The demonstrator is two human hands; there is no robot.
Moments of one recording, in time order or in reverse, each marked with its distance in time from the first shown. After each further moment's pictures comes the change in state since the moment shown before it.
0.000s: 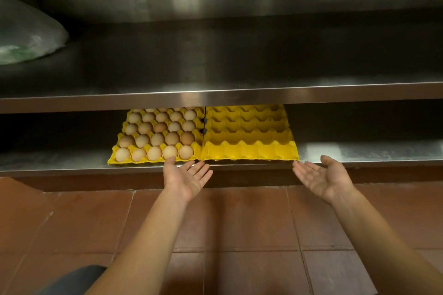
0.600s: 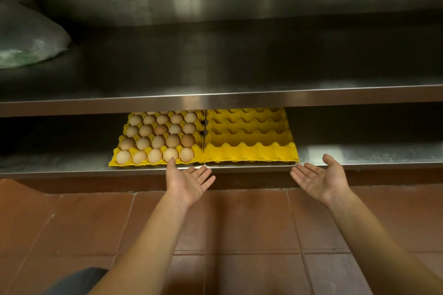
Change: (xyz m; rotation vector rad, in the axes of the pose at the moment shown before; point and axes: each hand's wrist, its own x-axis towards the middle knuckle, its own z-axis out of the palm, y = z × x) left_hand 0.000 -0.003 -0.002 0.043 -0.041 -0.019; right_hand 0.003 0.004 0.004 0.006 -0.008 -0.019
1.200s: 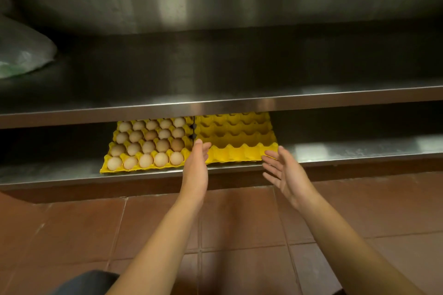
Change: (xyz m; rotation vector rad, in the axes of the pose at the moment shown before) left_hand -0.068 -0.033 0.068 0.799 -0.020 0.540; right_hand -0.058 0.025 0.033 -0.530 -0.198 -0.208
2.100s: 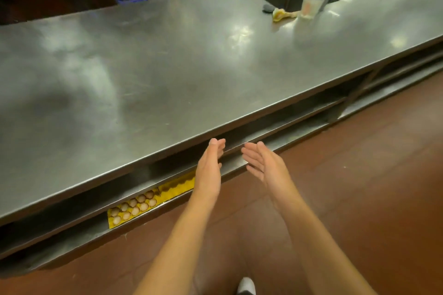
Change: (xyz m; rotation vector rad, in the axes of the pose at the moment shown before) left_hand -0.341 0.523 0.136 0.174 -0.495 0.014; right_hand -0.468 -0.469 0.048 -0.081 0.360 -0.200
